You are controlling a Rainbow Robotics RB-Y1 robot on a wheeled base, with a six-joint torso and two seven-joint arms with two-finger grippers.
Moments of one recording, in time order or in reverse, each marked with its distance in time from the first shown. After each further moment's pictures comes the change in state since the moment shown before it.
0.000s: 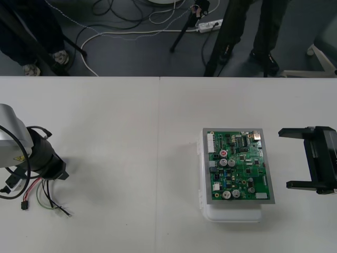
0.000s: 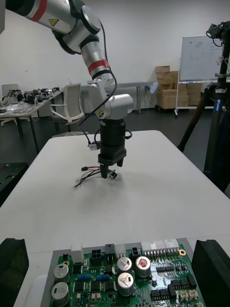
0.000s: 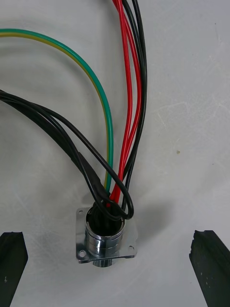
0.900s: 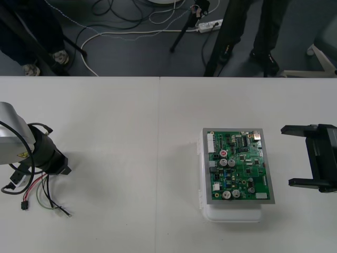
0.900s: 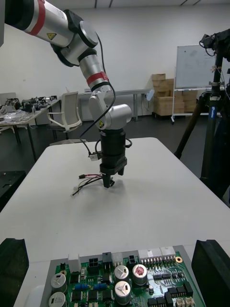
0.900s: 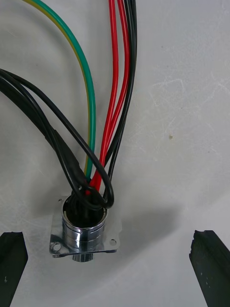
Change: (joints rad) right arm 0.000 -0.001 0.000 0.008 -0.040 0.000 0.000; left arm 0.004 -0.031 0.000 0.068 0.025 0.043 0.000
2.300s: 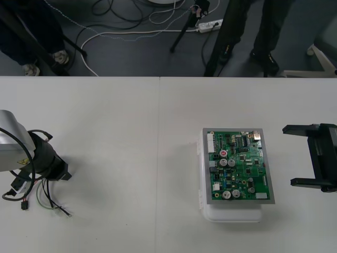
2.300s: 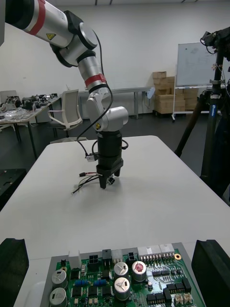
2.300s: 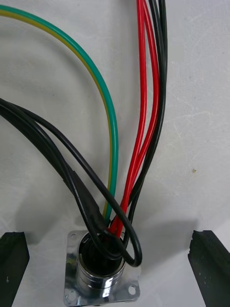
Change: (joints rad) right arm 0.000 -0.015 0.000 0.001 -0.003 0.000 0.000; left arm 0.043 -0.013 0.000 0.023 0.001 0.031 0.000
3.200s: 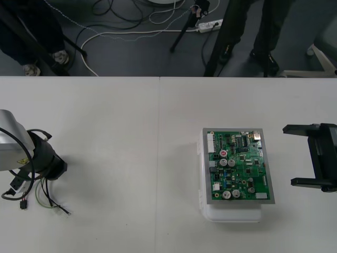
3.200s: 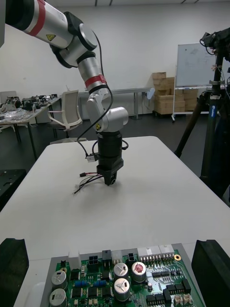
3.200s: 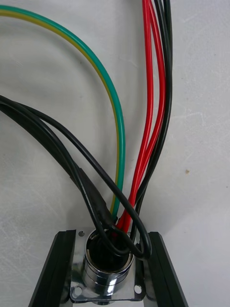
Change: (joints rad) right arm 0.000 0.000 0.000 0.000 -0.004 0.000 0.000; left arm 0.000 0.001 0.000 0.007 -0.002 0.000 0.000
